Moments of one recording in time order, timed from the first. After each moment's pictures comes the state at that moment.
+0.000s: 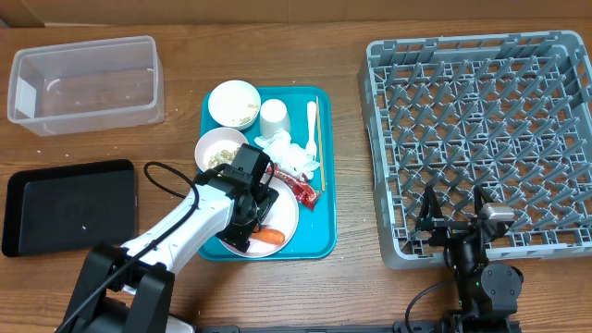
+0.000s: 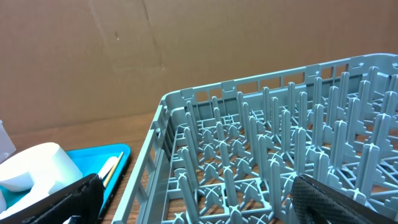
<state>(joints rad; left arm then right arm) -0.43 1.59 0.85 -0.71 0.08 -1.49 -0.01 0.01 0.02 -0.03 -0.06 0.20</state>
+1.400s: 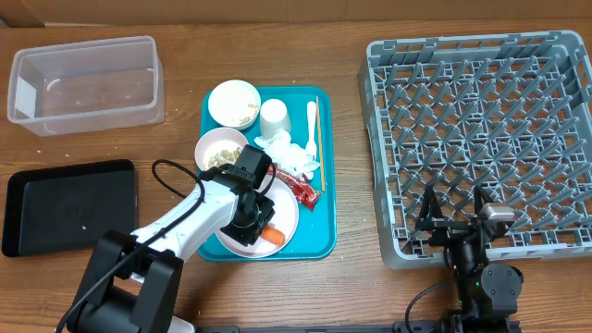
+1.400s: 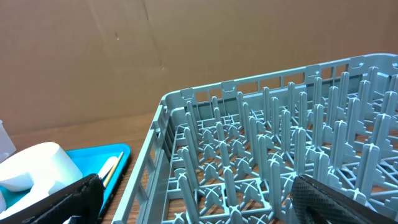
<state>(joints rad) -0.43 1.65 0.86 -0.73 0.14 -1.43 -0.01 0.01 0.02 -0.04 -0.06 0.20</state>
